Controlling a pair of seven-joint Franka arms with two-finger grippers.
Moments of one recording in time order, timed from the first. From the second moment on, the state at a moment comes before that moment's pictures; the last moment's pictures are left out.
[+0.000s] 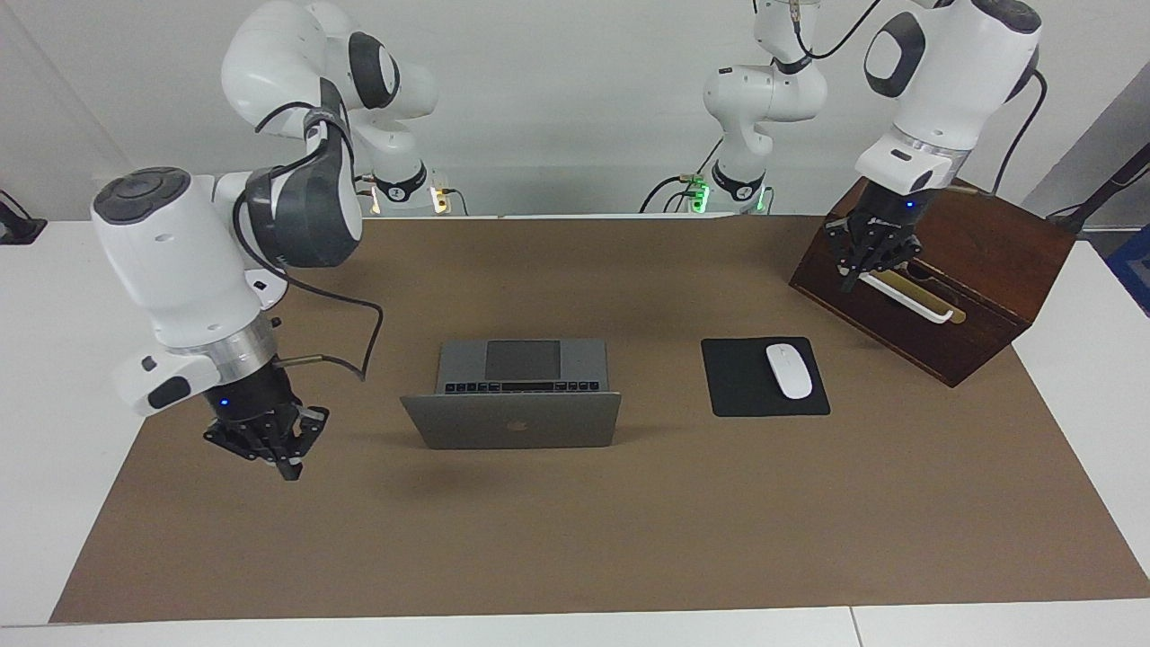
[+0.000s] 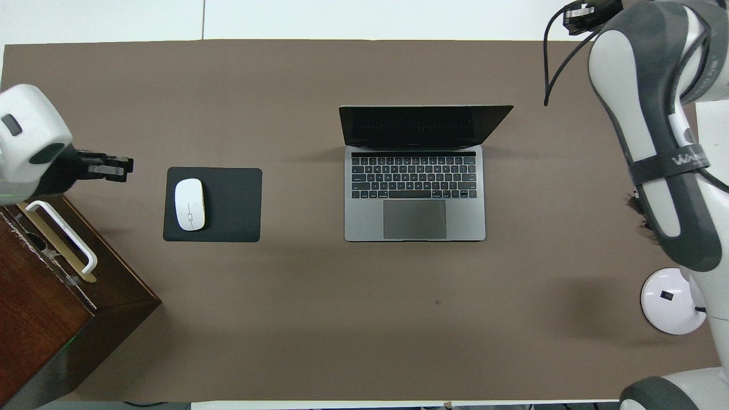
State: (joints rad) left arm -0.16 -0.16 0.02 -1.97 -0.15 2.06 0.18; right arm 0.07 0.67 0.02 -0.93 -0.01 1.90 0.07
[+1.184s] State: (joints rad) left arm -0.60 -0.26 0.02 -2.53 -0.17 2.89 0.08; right arm 0.37 0.70 0.00 -0.92 -0.11 1.83 0.55
